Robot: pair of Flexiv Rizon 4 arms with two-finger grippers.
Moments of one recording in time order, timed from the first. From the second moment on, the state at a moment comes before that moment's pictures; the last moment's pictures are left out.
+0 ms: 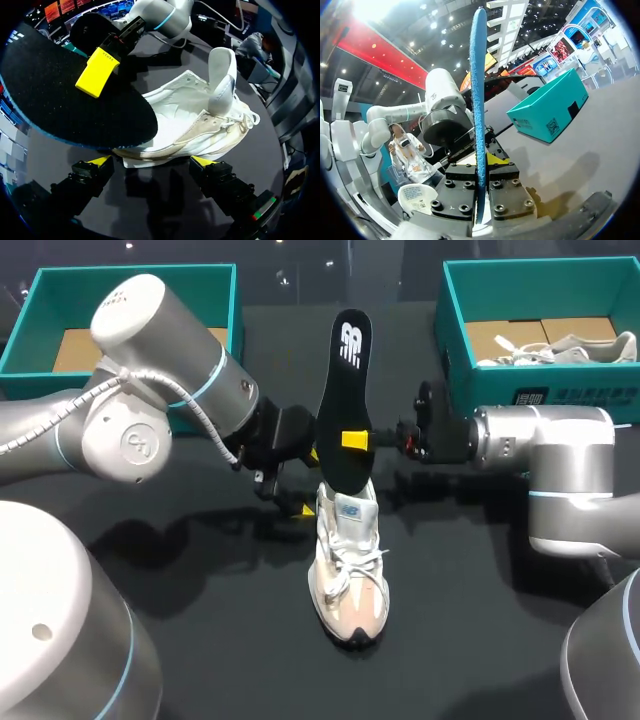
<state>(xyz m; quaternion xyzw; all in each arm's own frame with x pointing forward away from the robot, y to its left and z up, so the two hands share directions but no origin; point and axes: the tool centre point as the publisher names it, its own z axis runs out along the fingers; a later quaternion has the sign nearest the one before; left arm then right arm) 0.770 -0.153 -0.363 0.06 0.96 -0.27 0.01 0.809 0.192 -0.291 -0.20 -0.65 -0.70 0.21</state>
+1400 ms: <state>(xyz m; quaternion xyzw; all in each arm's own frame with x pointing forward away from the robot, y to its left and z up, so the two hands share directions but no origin) 0.769 -0.152 -0.364 0.06 0.96 -0.26 0.01 0.803 0.198 -0.296 -0.17 -0.66 -0.71 0.16</state>
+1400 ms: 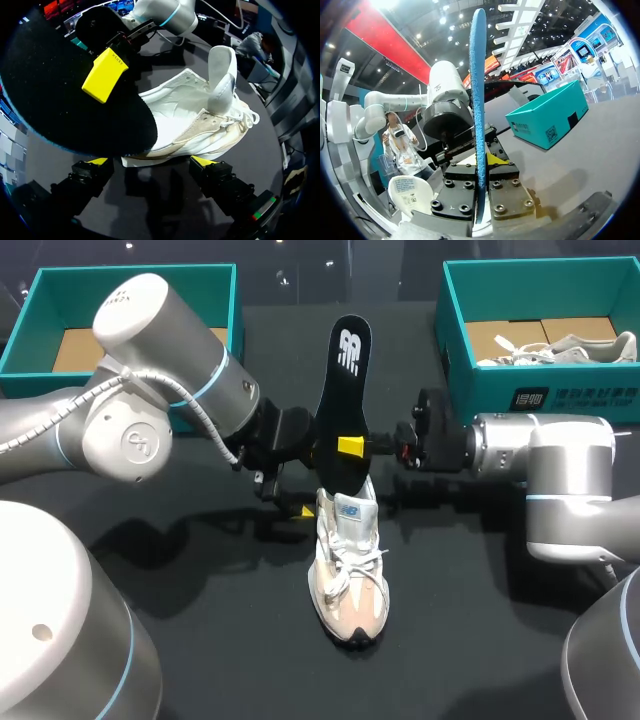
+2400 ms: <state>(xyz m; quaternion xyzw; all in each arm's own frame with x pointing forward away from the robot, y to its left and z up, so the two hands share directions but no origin) 0.769 -0.152 -0.364 0.06 0.96 -0.26 0.01 0.774 0.191 -0.334 -0.19 -0.66 -0.69 0.21</state>
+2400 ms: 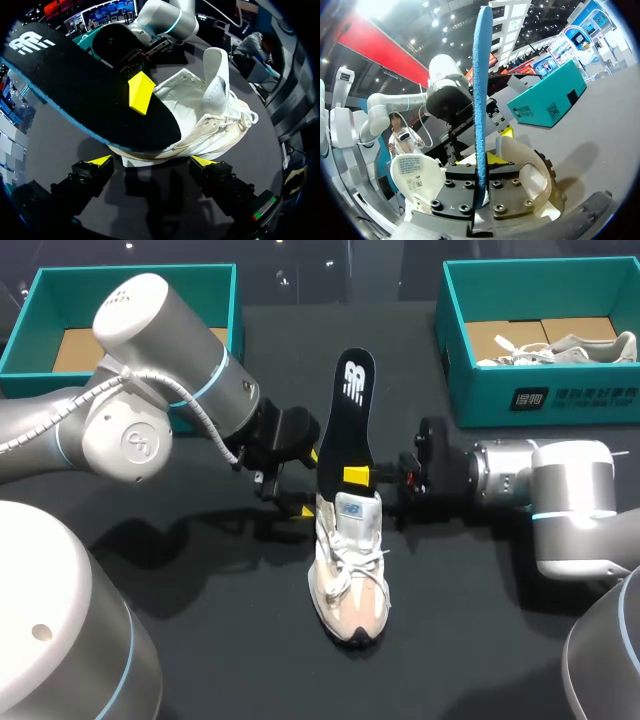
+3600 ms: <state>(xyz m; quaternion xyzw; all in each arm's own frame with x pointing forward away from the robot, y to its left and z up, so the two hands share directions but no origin) 0.769 -0.152 -0.364 0.06 0.96 -0.26 0.01 0.744 0.196 -0.344 -0.21 -0.68 -0.66 0.25</state>
